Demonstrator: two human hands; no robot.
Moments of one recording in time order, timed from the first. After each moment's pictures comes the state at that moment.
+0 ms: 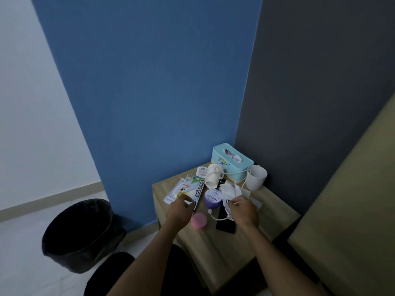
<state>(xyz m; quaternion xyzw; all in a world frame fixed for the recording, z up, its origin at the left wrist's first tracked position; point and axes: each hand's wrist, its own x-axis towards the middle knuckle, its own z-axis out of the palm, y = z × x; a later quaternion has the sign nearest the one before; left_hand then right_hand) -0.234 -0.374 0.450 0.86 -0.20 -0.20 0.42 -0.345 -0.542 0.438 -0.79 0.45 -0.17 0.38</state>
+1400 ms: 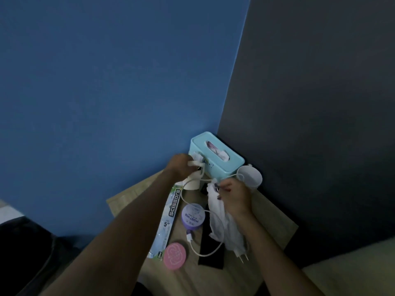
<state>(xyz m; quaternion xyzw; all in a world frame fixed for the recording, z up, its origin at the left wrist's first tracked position) -0.066 -0.579 0.448 0.86 -0.39 -0.19 0.25 -0.250 -0.647 0.435 -0.78 0.44 -0.17 0.40</state>
